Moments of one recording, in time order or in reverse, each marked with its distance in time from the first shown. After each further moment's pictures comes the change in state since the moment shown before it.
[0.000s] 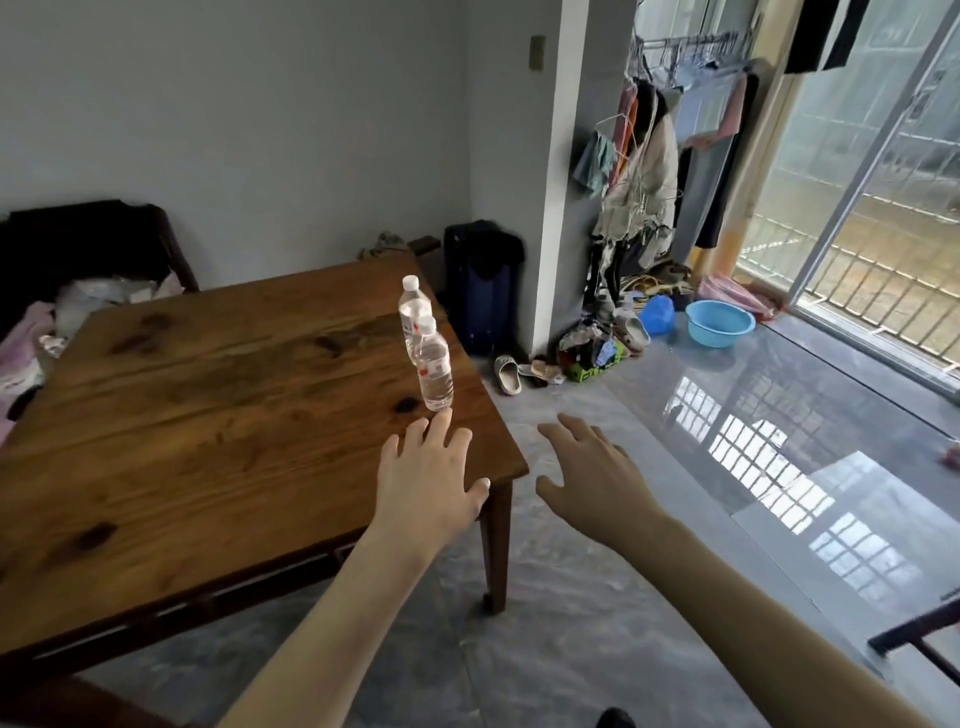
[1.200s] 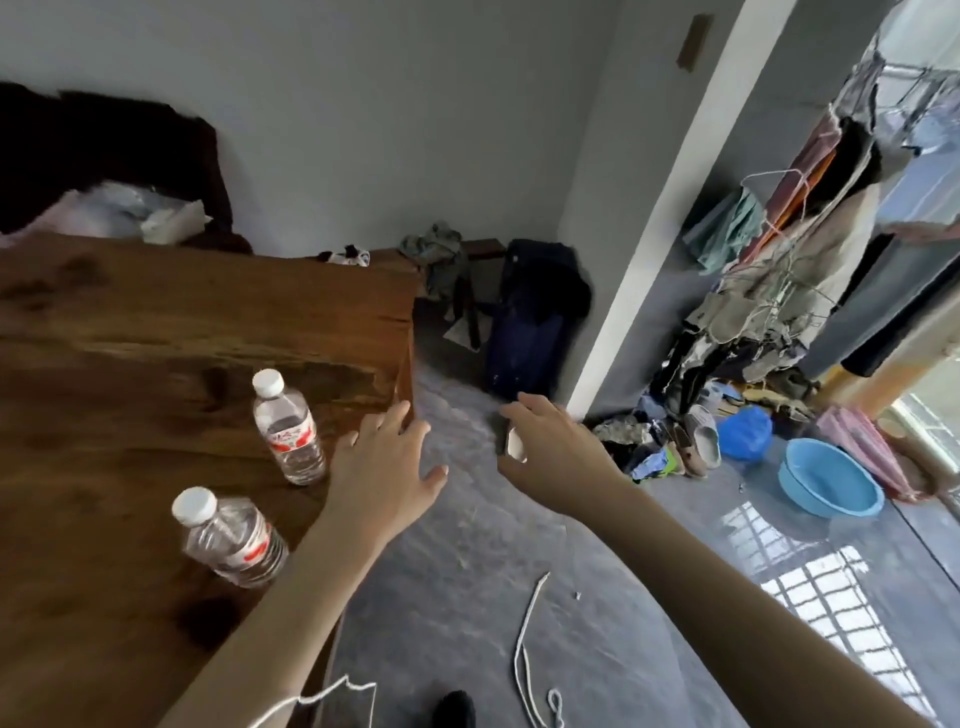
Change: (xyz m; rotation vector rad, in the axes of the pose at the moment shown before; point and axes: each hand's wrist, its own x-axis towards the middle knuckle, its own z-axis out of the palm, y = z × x) left_hand 0.468 0.076 0.010 -0.143 -0.003 -0.414; right_hand 0.510 0.196 -0.080 -0.111 -0.226 -0.423
